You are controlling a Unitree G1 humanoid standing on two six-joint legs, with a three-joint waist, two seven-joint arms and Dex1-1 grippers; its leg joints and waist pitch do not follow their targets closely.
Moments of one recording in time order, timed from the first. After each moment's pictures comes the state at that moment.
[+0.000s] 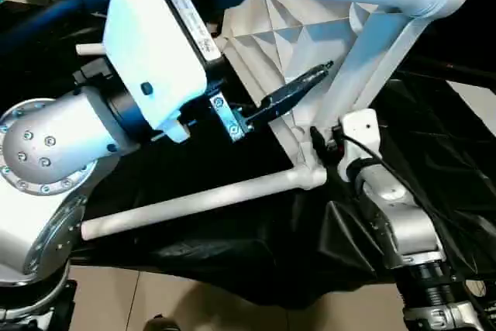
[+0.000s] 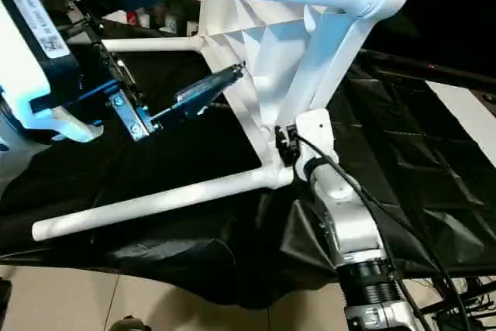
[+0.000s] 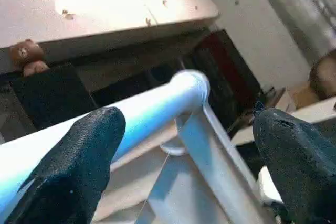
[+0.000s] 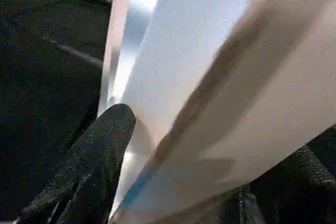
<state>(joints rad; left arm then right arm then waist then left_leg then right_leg) -0.60 0.57 -0.04 -0.80 -0.36 0.57 -0.54 -0.36 -0.20 0.08 0.14 0.02 0.34 0.12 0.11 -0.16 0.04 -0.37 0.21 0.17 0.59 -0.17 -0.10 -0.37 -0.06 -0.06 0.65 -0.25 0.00</state>
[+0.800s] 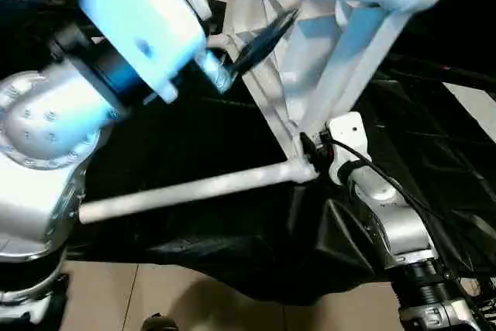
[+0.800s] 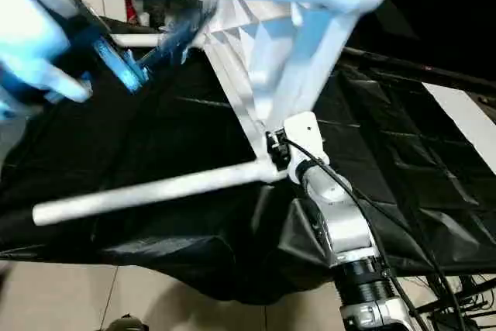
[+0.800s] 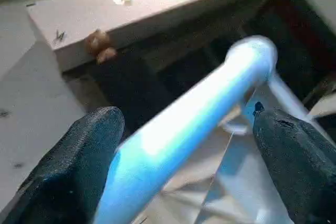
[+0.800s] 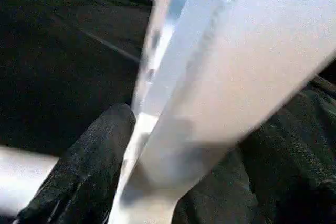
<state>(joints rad) -0.65 0.63 -0.06 -0.63 -0.10 0.44 -0.45 -0.34 -0.19 0.11 0.12 0.03 0.32 0.22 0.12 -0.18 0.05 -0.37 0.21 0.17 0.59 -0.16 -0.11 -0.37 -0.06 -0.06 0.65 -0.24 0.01</state>
